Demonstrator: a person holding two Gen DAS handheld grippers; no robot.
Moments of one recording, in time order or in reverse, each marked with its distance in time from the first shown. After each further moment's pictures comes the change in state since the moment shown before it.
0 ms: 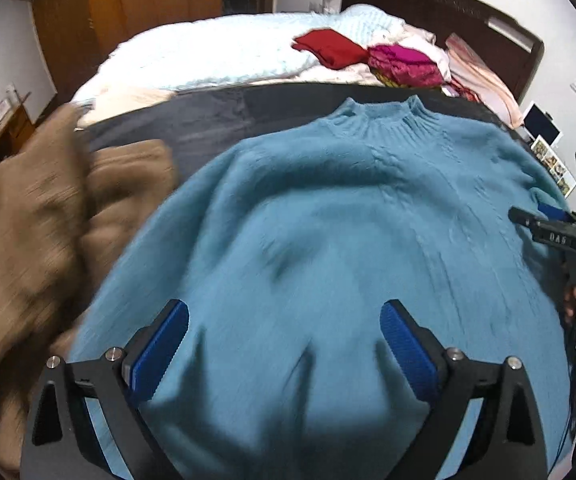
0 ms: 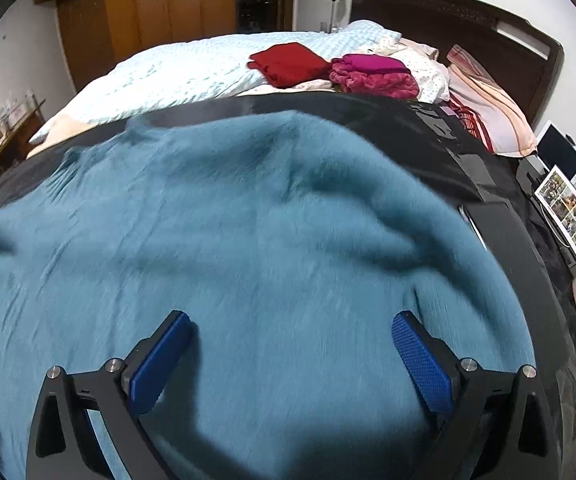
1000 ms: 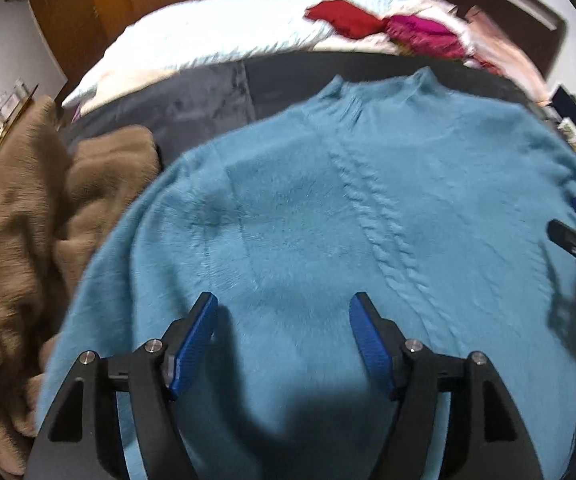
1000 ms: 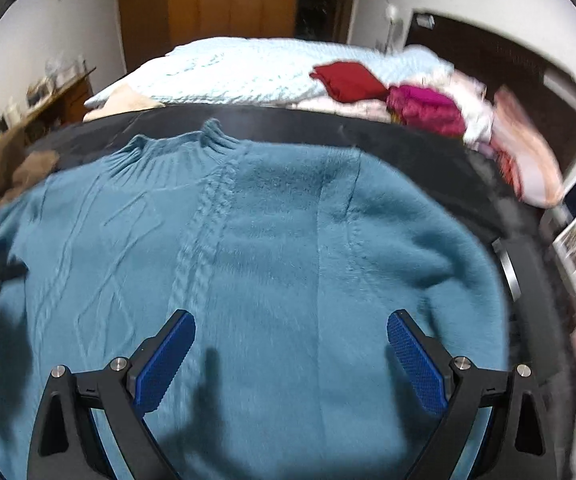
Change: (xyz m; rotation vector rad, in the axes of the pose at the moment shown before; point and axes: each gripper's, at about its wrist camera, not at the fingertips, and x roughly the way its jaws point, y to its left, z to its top) left arm 0.073 -0.029 0.032 0.005 0.118 0.101; right arm -0.021 0.042 0.003 -0.112 0.004 0.101
